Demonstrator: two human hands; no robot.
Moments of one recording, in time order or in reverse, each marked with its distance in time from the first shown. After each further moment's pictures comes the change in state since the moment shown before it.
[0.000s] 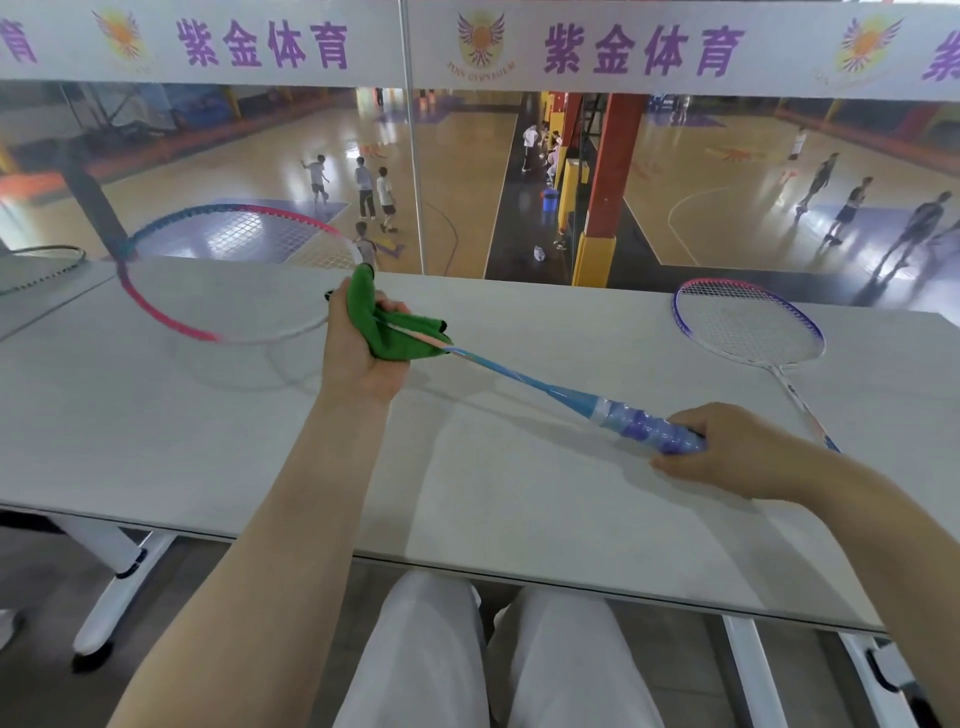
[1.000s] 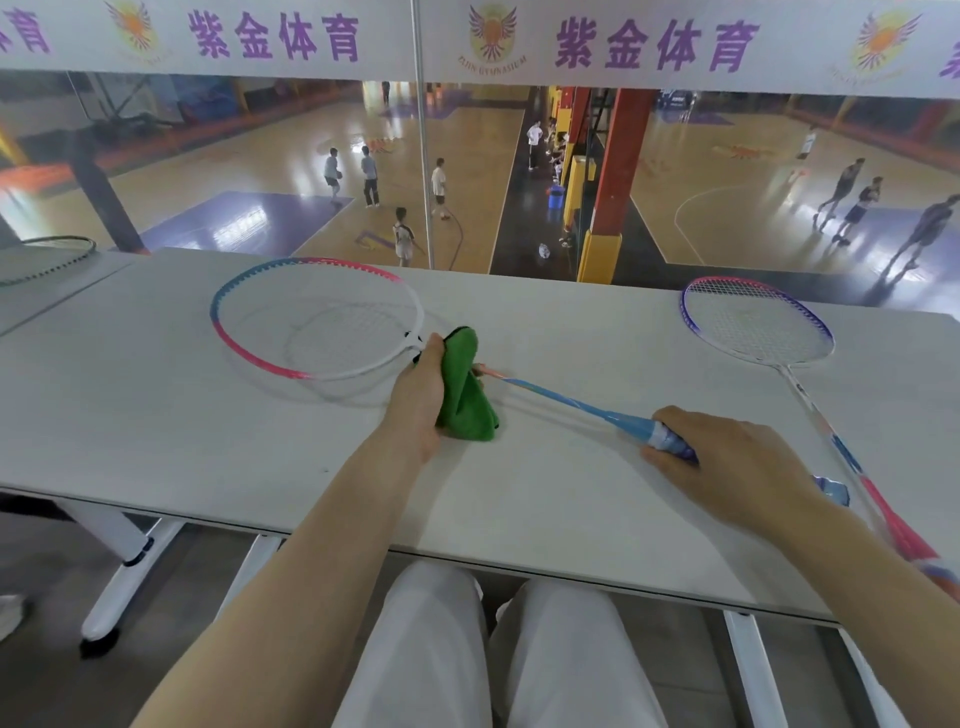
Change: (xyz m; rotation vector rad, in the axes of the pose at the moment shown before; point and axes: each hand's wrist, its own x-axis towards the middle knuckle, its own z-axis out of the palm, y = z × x) left_hand -0.050 -0.051 0.001 0.671 0.158 -0.179; right_hand -0.007 0.002 0.034 -0.292 0.360 -0.265
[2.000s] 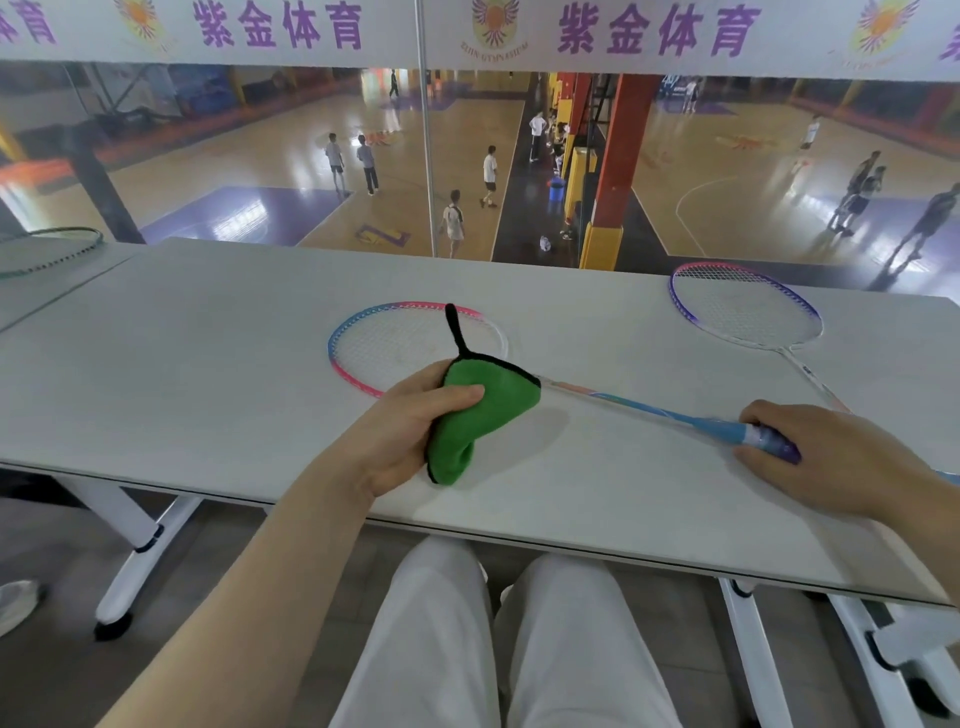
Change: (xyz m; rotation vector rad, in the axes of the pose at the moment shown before) left_hand -0.069 0.008 -0.041 0.142 -0.490 0.027; right_hand -0.032 0.080 -0.022 -0.186 -0.118 0.126
